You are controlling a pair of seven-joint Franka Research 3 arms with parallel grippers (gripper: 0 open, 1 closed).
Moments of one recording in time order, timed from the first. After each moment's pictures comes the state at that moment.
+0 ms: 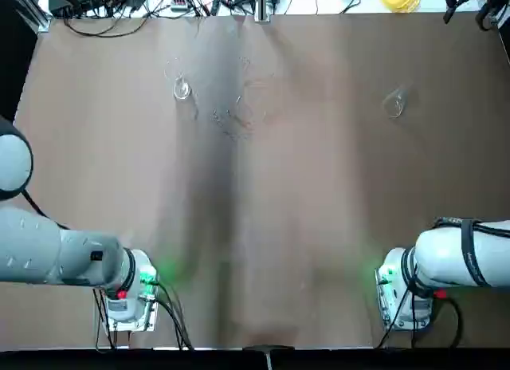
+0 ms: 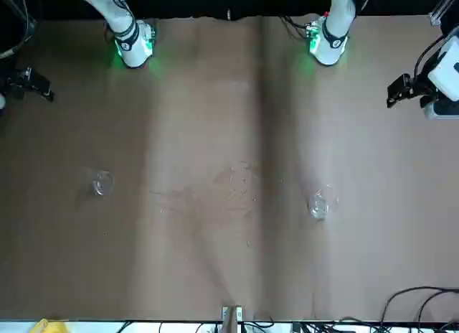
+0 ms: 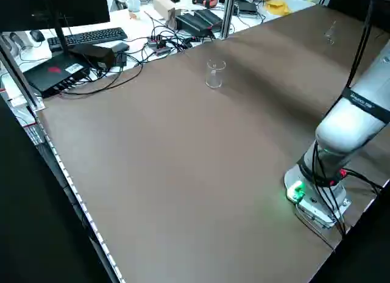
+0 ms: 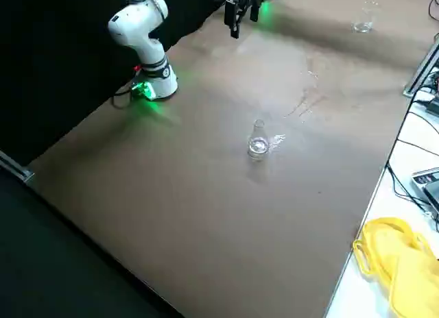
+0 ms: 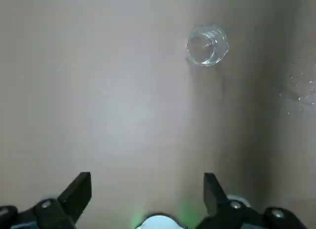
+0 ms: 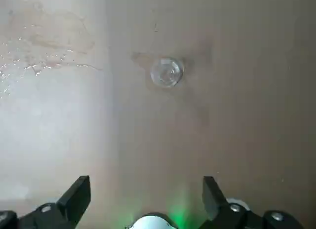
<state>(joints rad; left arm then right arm) -0.05 -0.03 -0.02 -1.58 0.02 1.47 -0.04 -0.02 -0.13 -0.06 -1.72 -0.01 1.50 -0.05</state>
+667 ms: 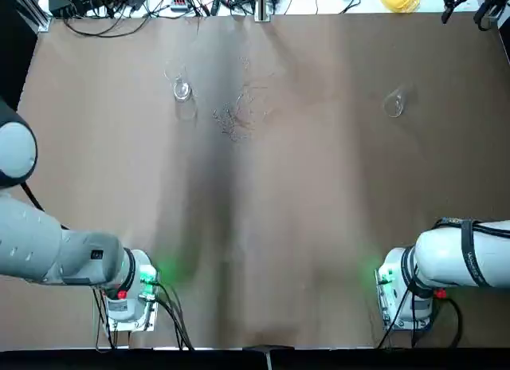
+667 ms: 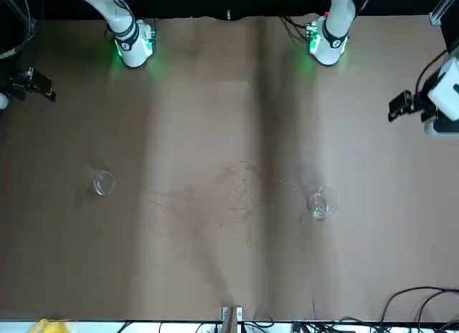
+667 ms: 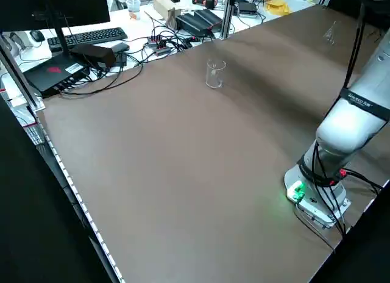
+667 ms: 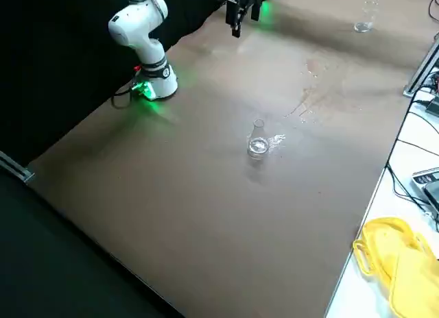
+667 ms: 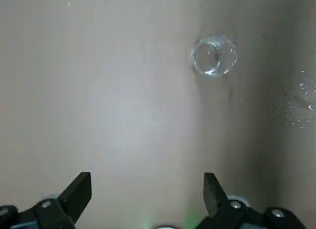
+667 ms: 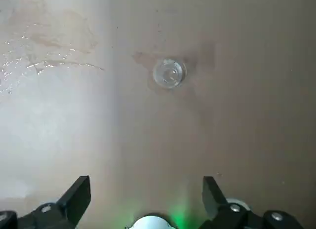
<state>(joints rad) -0.03 0.03 -0.02 -1.58 0.03 1.54 0.02 -0.01 -0.13 -0.06 -1.72 -0.01 1.50 -0.05</state>
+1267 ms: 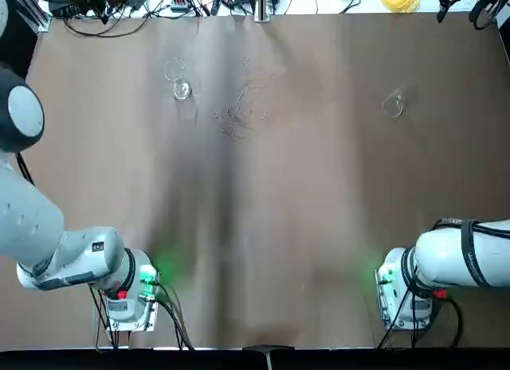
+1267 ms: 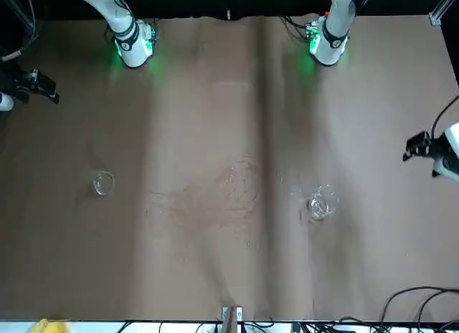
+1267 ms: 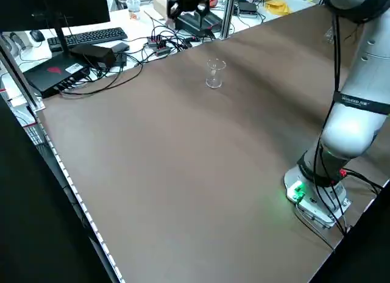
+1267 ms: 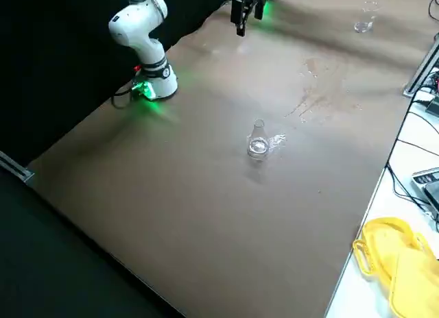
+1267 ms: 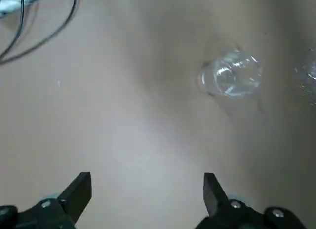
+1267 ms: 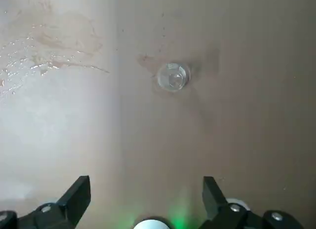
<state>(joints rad) 0.13 0.20 -0.01 -1.58 -0.07 1.80 0.57 0.01 -0.12 -0.06 -1.72 -0.01 1.51 -0.05</state>
